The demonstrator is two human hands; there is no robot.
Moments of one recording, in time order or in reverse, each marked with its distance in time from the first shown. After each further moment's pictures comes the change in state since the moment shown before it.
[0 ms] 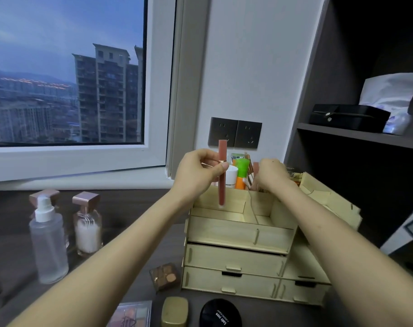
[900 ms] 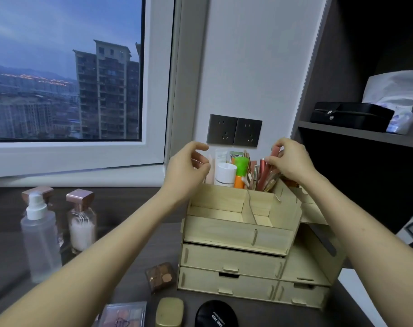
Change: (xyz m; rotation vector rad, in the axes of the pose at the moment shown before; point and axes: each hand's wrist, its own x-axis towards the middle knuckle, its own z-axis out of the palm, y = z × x) left_hand 0.007 -0.016 -0.011 0.277 0.087 0.145; right_hand 0.022 0.043 -0.016 0.460 0.291 -0.129
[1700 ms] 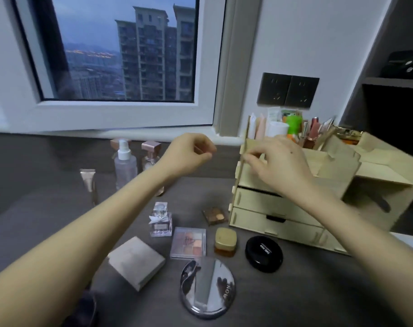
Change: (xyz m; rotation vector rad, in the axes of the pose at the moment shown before) left_hand -0.072 -0.021 -0.103 0.349 -0.221 -0.118; right_hand -0.167 -0.110 0.029 -0.100 -0.141 -0.523
